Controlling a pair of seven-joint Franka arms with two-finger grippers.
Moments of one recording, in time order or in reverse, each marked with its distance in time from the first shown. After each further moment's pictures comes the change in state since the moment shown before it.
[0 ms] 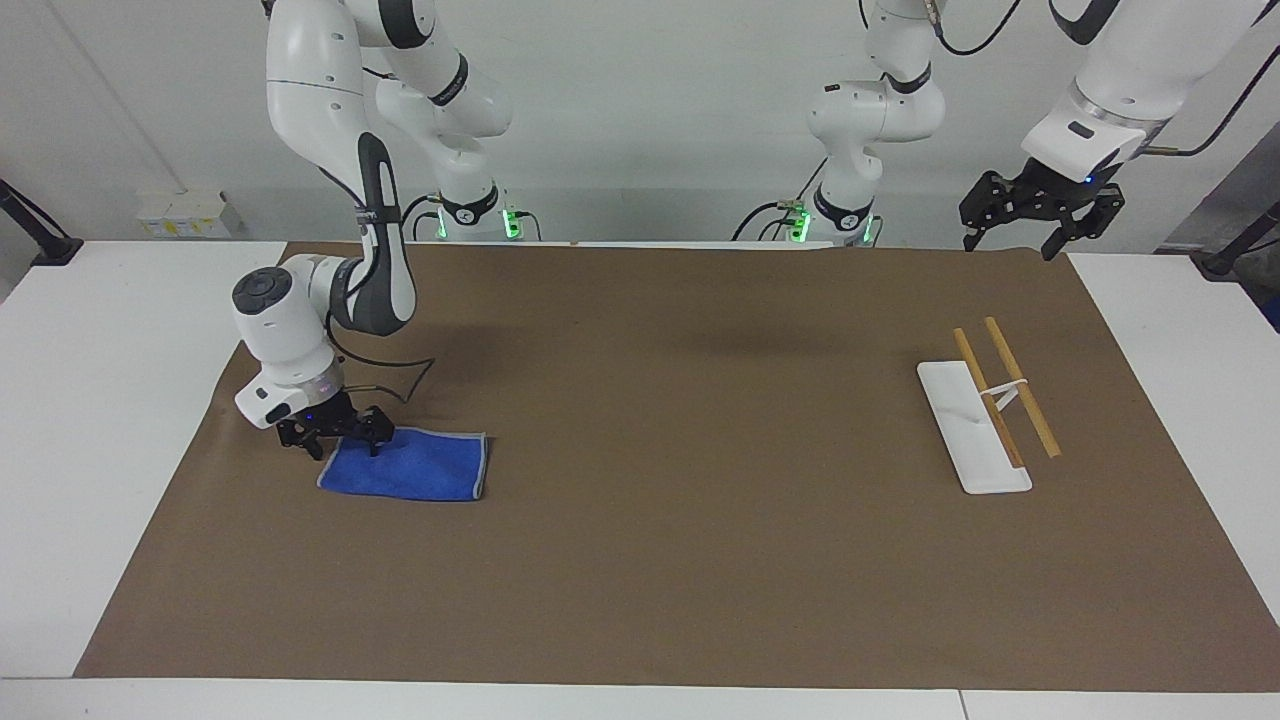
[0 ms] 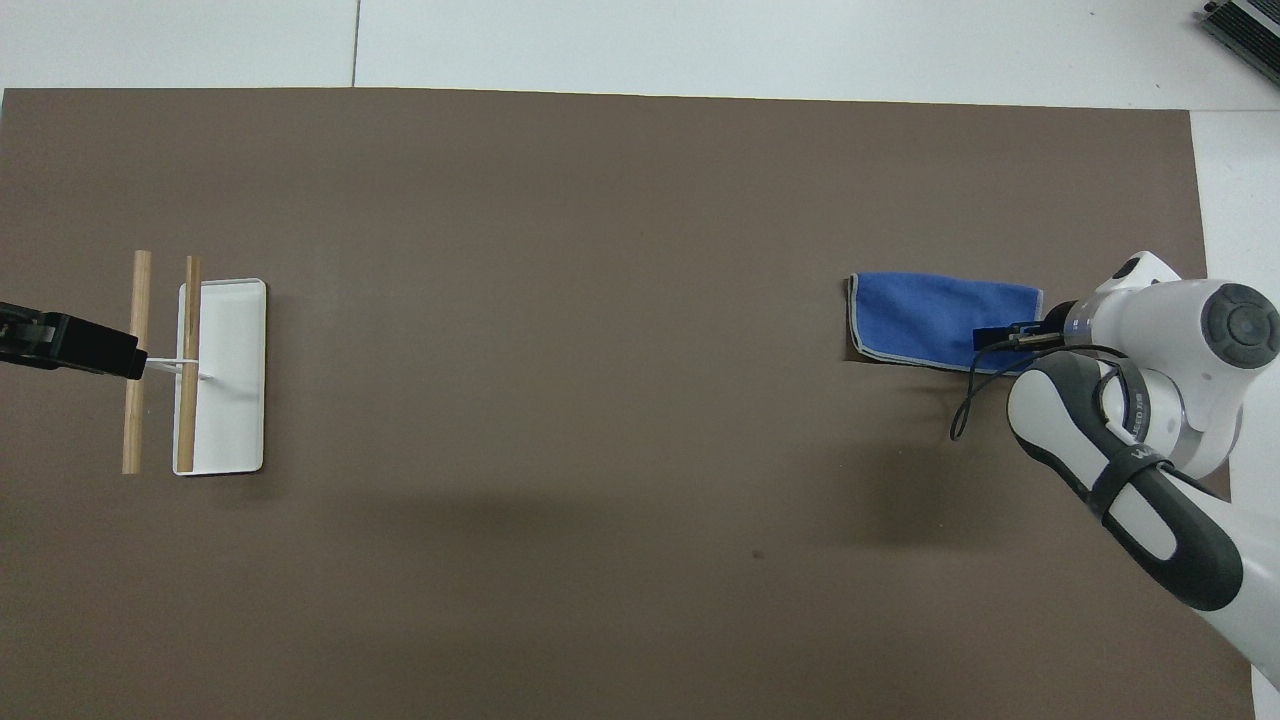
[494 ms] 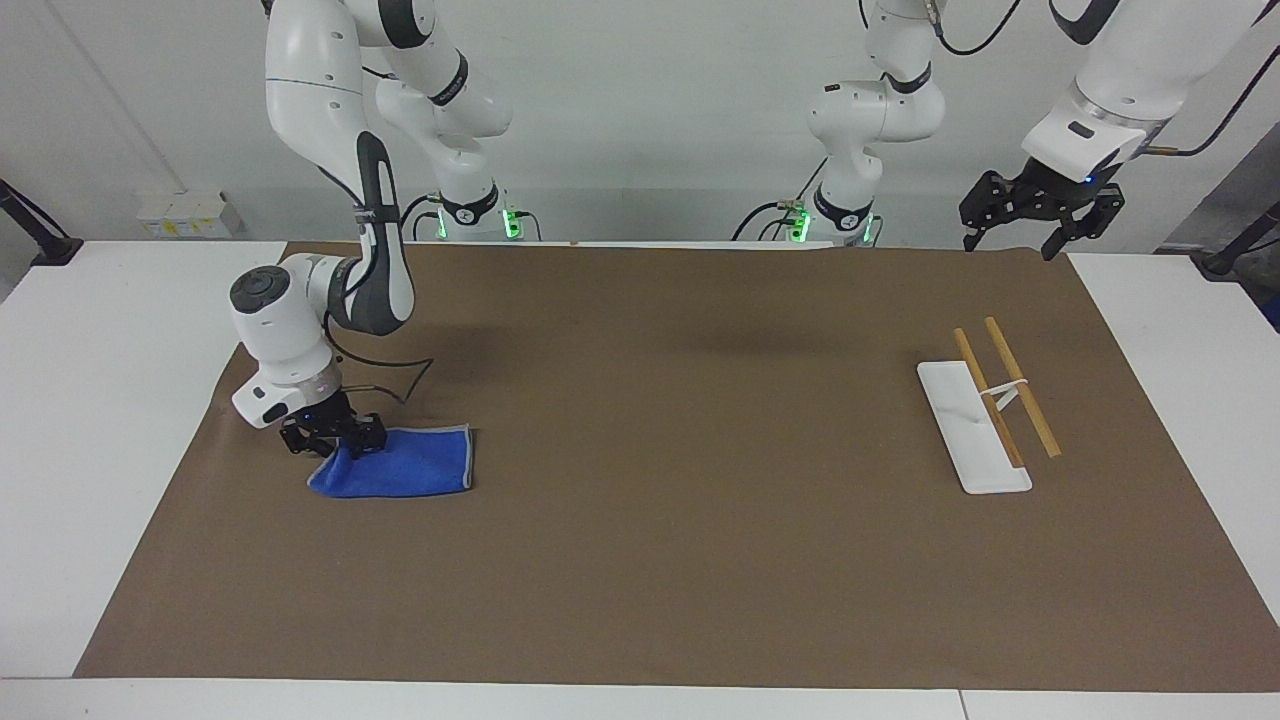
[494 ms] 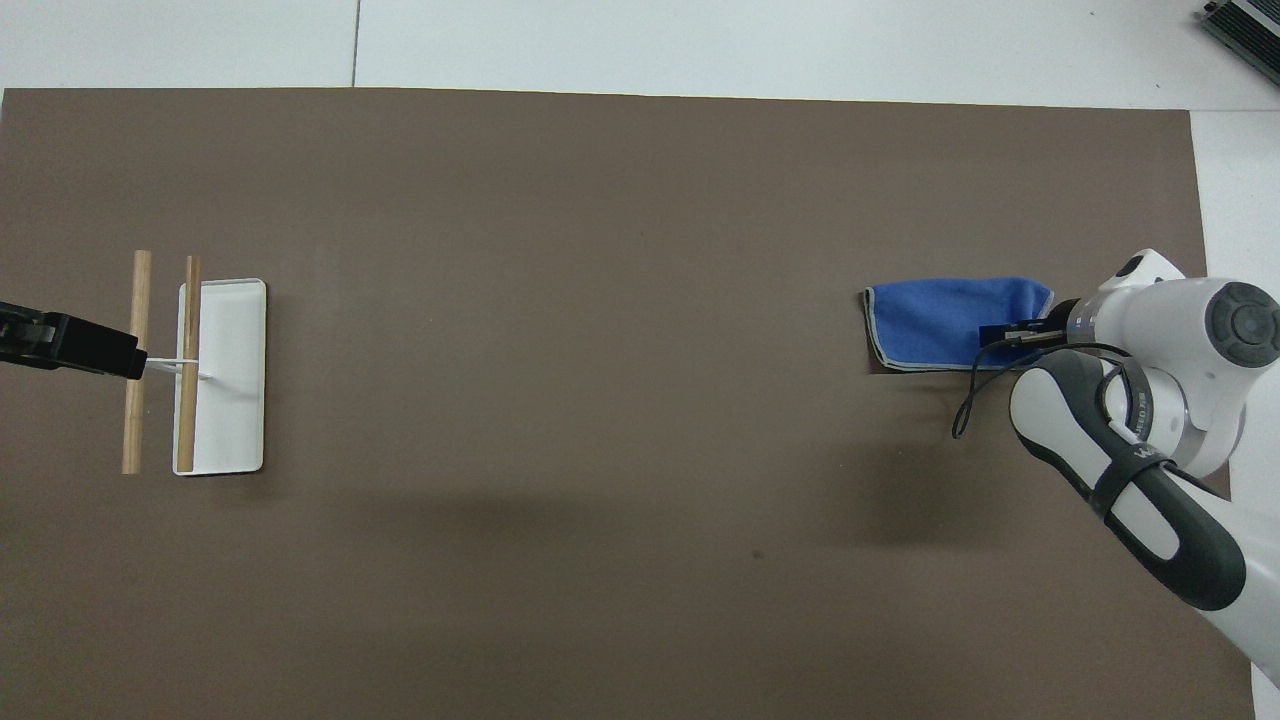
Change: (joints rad) left arm 0.000 0.000 0.000 0.000 0.000 0.000 0.000; right arm -0.001 -0.001 0.000 0.003 0.000 0.000 0.000
